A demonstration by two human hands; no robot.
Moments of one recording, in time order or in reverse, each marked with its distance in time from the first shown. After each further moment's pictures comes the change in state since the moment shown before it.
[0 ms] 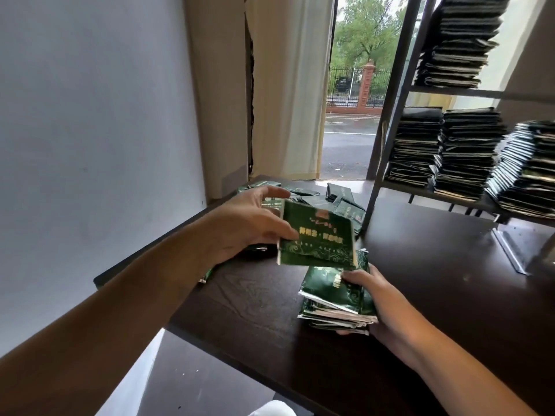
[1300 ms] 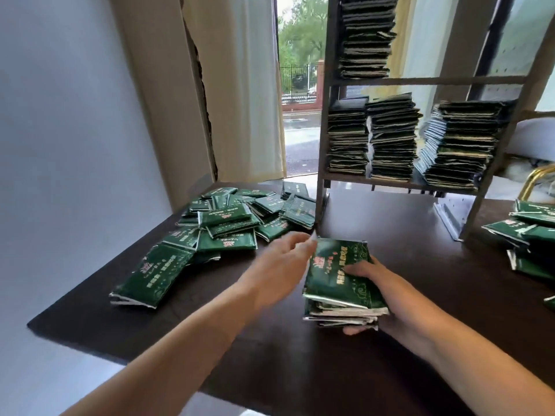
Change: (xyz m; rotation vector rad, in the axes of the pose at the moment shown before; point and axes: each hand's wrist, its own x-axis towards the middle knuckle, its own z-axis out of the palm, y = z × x) left_hand 0.017 -0.035 0.114 0.458 -0.041 0.092; right_hand -0.041 -0.020 -0.061 -0.053 0.048 -0.017
